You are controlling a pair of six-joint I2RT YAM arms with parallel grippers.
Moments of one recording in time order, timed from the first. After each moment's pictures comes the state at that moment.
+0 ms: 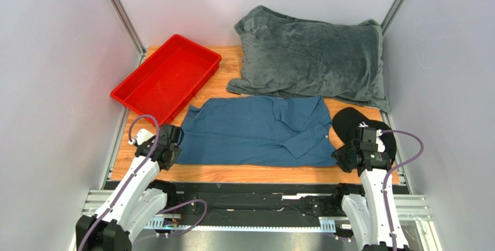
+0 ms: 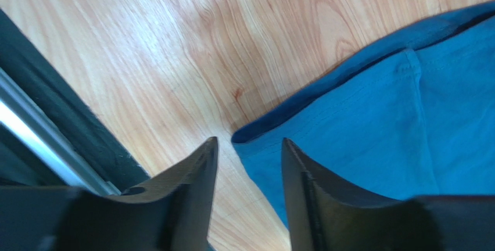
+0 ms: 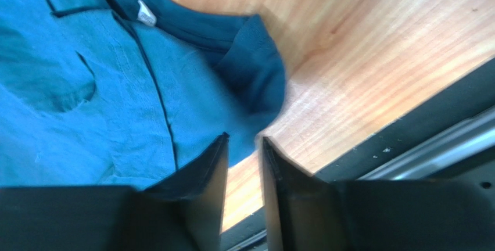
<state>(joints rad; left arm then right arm) -0.23 0.80 0.48 -0.89 -0.48 -1.26 -0.12 0.66 0.53 -0.94 0.02 0.90</state>
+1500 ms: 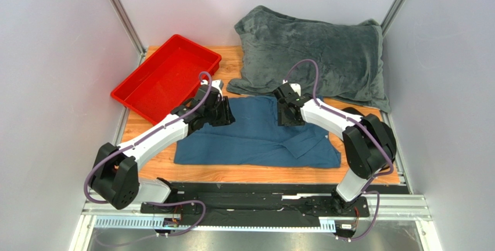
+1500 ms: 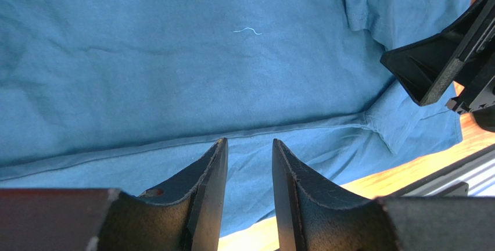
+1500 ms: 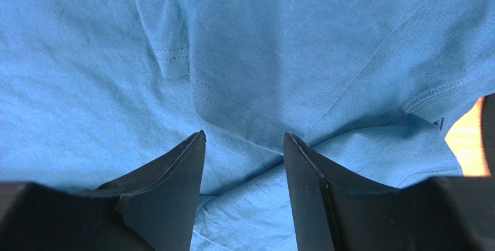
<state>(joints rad) -0.57 1.34 0.91 -0.35 0.05 -0.60 0.58 1.68 1.12 -0.60 0.31 0.51</state>
